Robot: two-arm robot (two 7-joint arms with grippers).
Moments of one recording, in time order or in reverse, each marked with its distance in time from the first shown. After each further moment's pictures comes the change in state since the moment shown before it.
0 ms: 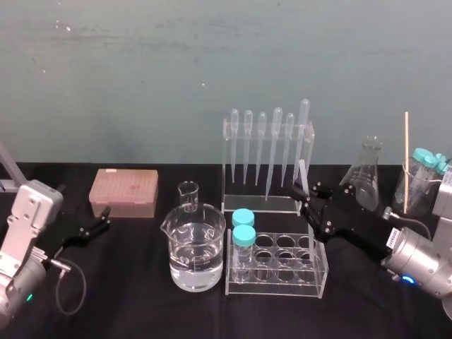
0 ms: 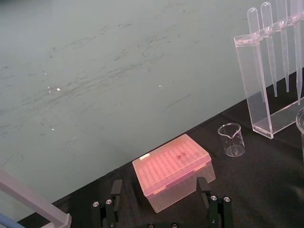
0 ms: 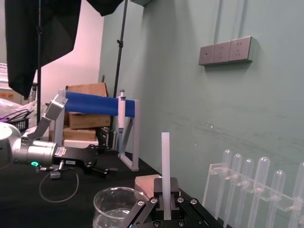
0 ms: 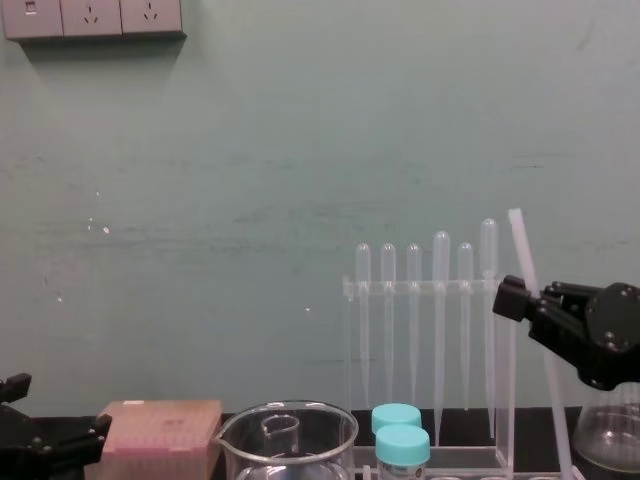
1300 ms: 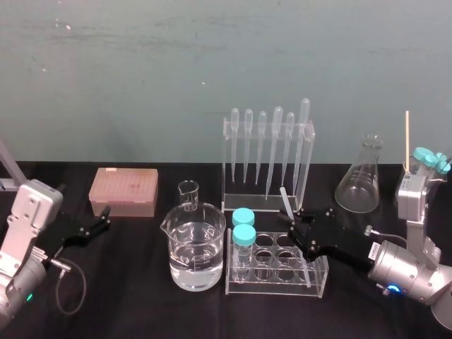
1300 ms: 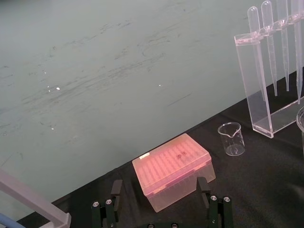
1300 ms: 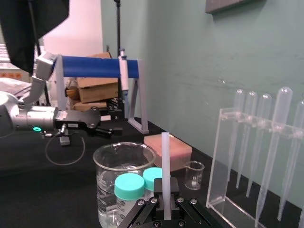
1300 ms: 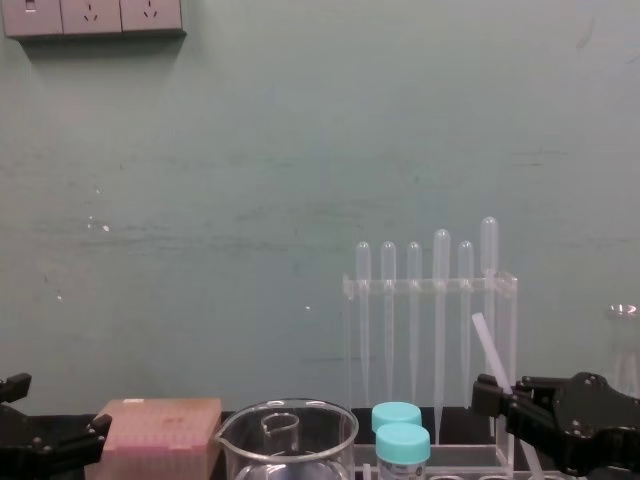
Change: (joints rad) left arm 0.000 0.000 0.000 0.000 0.000 0.000 0.000; right arm 0.095 -0.035 -0.085 0.201 -0.016 0.074 0.053
